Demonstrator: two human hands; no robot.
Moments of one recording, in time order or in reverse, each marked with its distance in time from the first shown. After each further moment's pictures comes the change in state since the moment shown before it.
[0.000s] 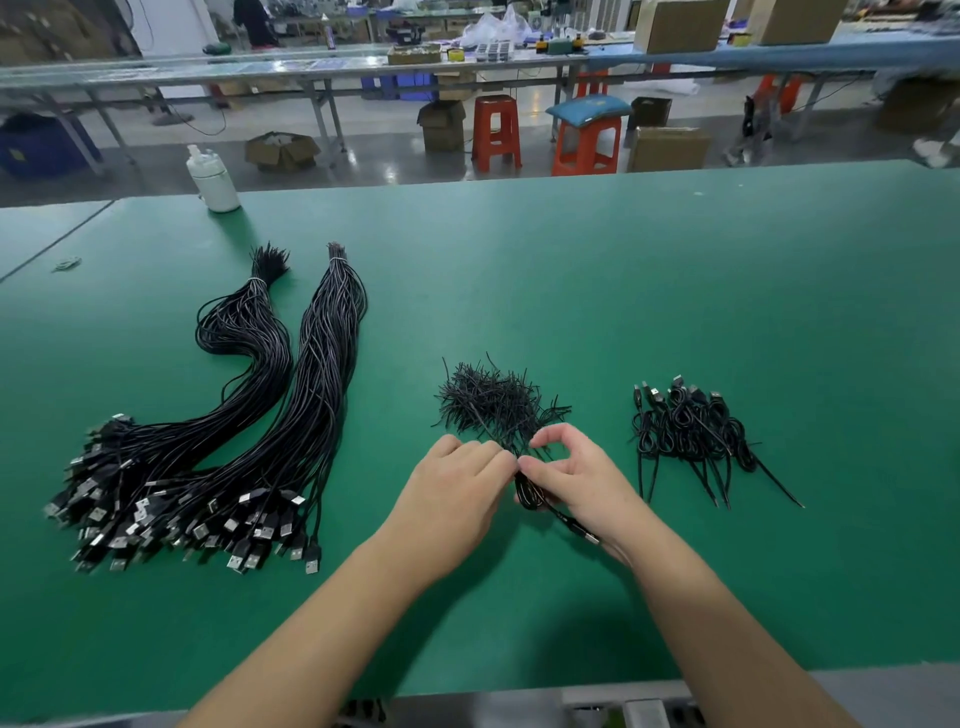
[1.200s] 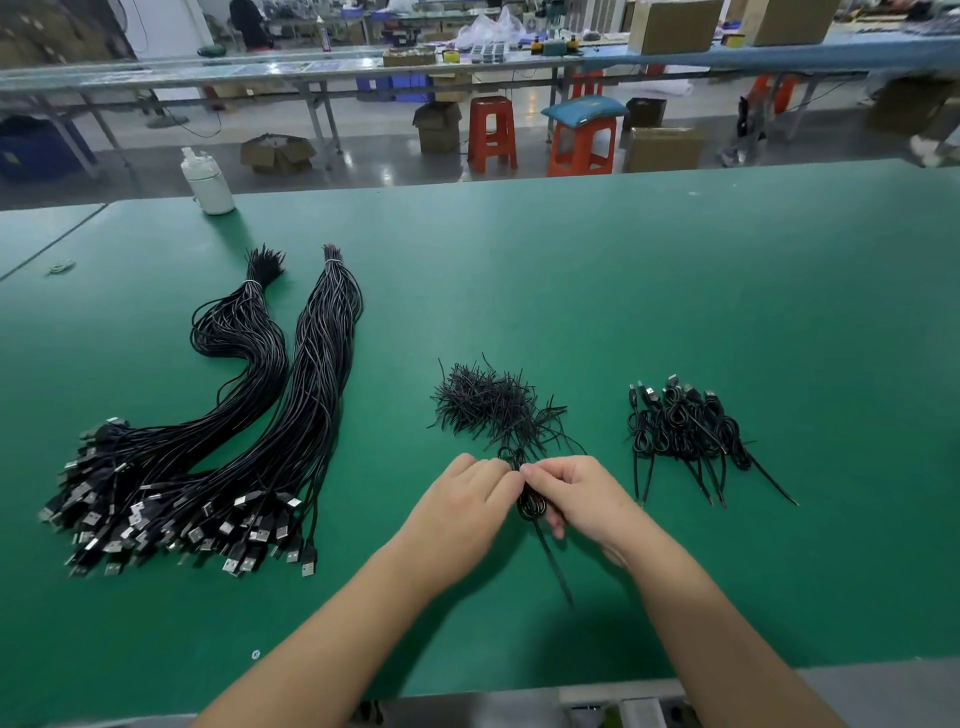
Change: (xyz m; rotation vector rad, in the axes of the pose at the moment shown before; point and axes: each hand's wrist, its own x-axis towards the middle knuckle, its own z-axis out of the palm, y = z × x) left_hand -0.011 0.002 0.031 -0.046 0.037 0.149; right_hand 0.004 0.017 -0.005 -0.192 0.006 0.066
